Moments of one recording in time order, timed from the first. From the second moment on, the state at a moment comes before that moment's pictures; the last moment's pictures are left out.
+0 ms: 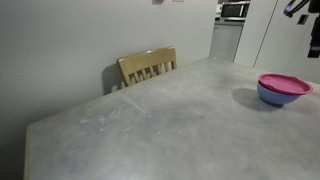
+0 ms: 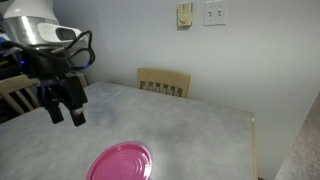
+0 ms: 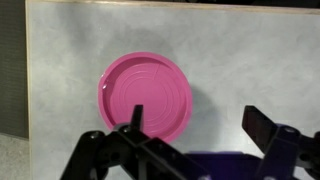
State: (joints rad) arm -0.09 -0.27 -0.14 -2.52 -0.34 2.13 -0.13
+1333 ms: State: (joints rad) arm -0.12 0.05 -0.21 -2.45 -0.17 2.32 -0.33
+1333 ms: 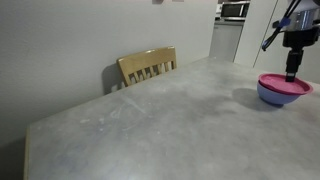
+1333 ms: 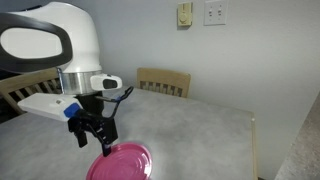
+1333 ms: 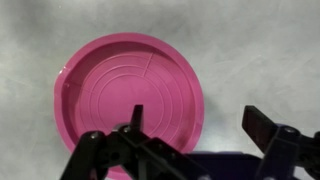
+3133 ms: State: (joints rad) arm -0.13 0.16 -0.16 -2.44 -0.07 2.44 -0.14
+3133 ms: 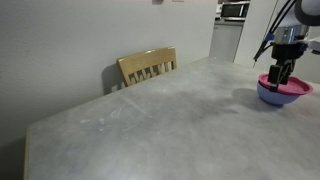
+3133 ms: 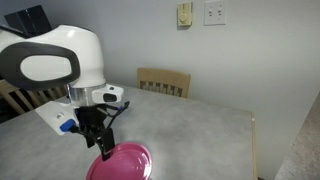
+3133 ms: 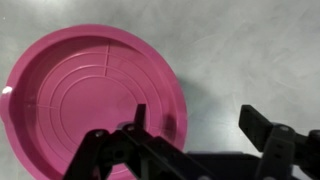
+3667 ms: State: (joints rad) arm -0.13 0.17 -0.16 -2.42 -0.09 2.44 -0.15
